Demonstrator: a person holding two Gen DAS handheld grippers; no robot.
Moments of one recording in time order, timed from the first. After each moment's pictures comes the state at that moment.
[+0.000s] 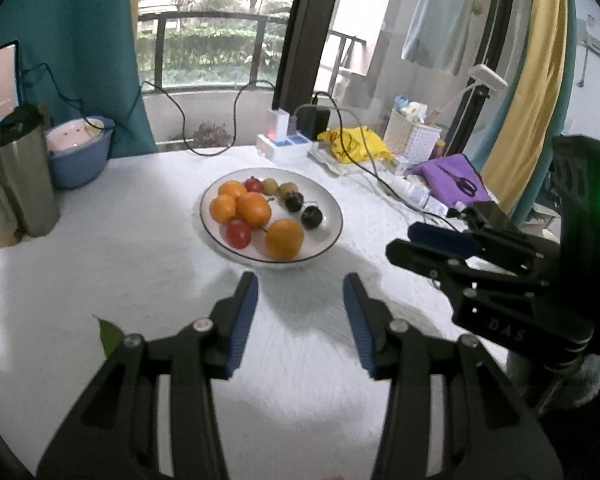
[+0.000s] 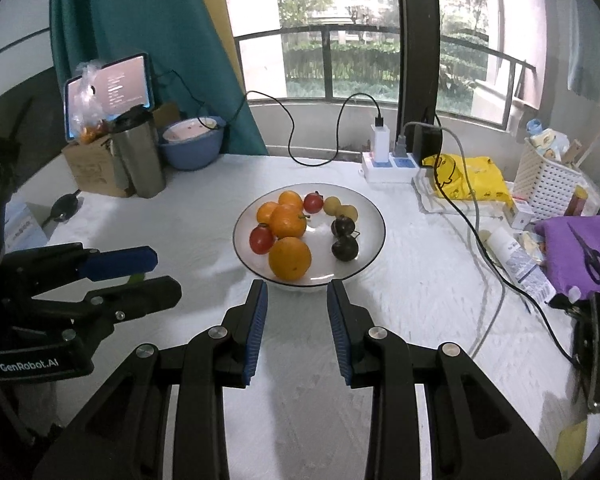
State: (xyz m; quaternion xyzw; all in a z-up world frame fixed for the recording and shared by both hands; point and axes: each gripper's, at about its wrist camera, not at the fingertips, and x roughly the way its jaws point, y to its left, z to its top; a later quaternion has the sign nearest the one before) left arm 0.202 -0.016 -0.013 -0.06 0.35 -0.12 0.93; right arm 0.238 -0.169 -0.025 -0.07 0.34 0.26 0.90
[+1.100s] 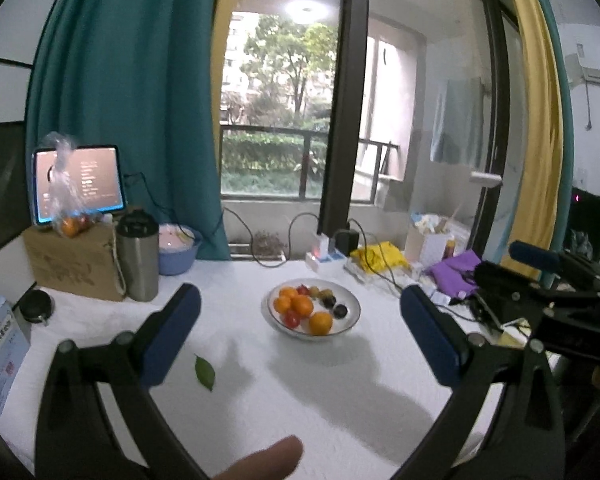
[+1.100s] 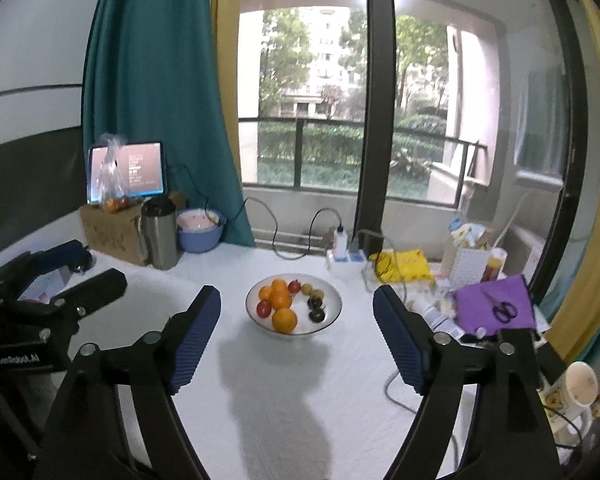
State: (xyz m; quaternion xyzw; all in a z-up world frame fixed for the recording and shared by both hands) left arm 0.059 0.001 0.084 -0.05 0.15 -0.01 0.99; right arm 0.102 -0.198 0.088 -0.07 0.17 0.20 0.96
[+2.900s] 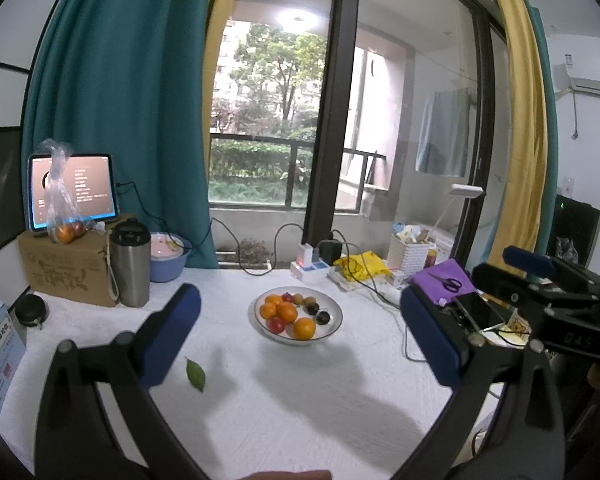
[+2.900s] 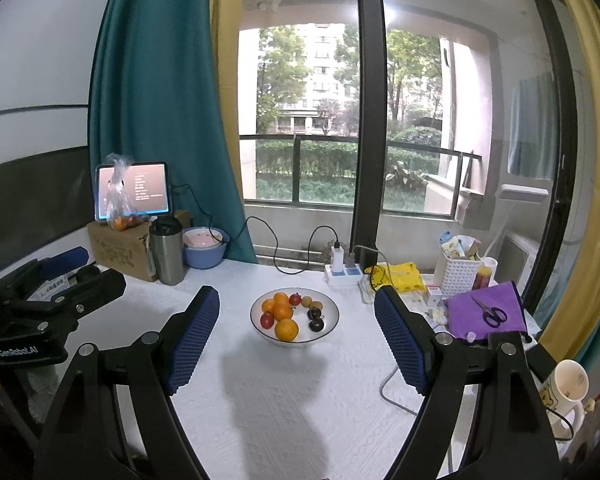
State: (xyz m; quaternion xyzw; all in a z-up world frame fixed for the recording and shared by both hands) left arm 0.039 -0.003 0.095 -0.06 0.13 -0.03 0.99; right arm 0.073 -0.206 0.102 -0.06 0.16 0.20 0.97
